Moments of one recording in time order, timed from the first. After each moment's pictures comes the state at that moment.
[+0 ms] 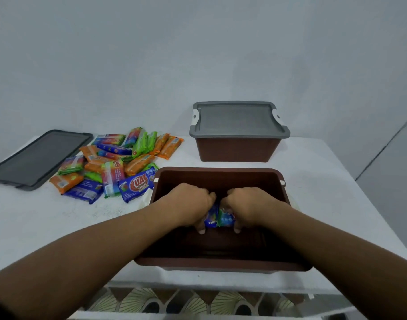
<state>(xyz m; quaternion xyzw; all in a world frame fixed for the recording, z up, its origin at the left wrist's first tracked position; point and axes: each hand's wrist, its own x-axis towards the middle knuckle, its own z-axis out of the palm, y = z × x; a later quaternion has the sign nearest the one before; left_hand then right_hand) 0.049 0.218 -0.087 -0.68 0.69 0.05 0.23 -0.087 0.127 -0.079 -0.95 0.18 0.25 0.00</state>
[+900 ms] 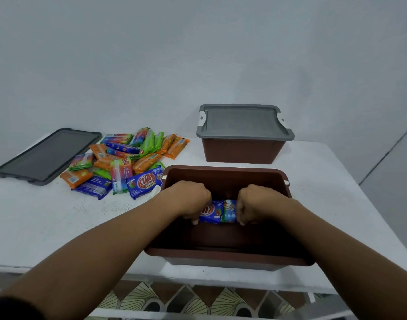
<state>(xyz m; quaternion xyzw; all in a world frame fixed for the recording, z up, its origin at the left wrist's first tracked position) 0.061 0.222 -0.078 -0.70 0.66 0.16 0.21 -0.092 0.114 -0.082 -0.92 0.29 0.23 0.15</state>
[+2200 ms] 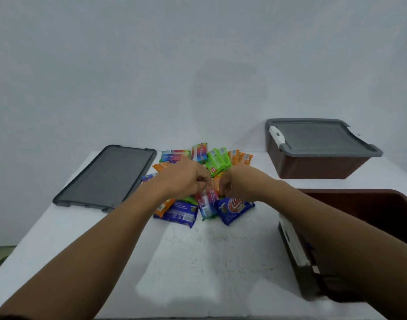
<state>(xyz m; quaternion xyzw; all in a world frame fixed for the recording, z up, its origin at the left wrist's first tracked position) 0.352 0.342 -0.051 -0.70 0.69 0.11 -0.15 0.186 0.228 -0.045 -0.97 0.21 0.06 0.10</state>
